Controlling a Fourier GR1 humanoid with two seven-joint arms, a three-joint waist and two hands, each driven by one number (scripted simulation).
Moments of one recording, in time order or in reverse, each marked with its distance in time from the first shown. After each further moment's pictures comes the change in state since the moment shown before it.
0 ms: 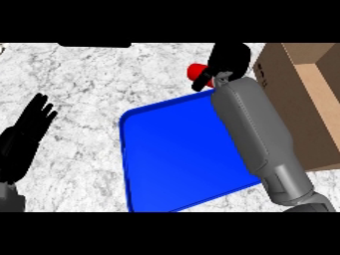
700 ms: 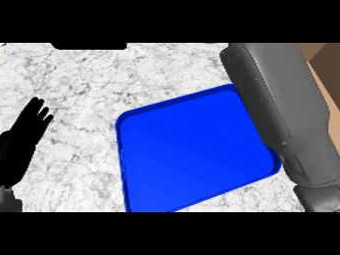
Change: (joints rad) left arm 0.023 0.002 0.018 0.007 0.000 -0.005 -0.015; right arm -0.219 -0.101 0.002 -0.134 0.178 -0.013 0.173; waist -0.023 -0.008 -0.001
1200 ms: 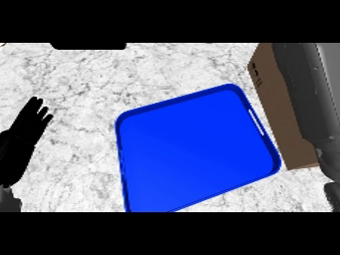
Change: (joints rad) left arm -0.005 0.001 0.008 0.004 0.007 -0.008 0.001; right arm 0.062 -0.141 -0.082 -0.064 0.012 0.054 -0.045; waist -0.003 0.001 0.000
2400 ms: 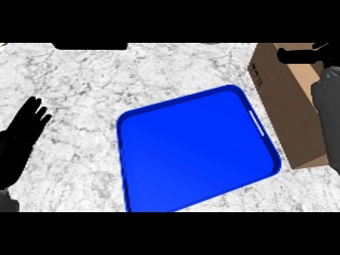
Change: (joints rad) left arm 0.007 -0.002 0.005 -0.033 0.004 -0.009 0.025; right arm 0.300 -0.088 -0.217 0.166 -0.205 -0.222 -0.219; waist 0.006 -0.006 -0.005
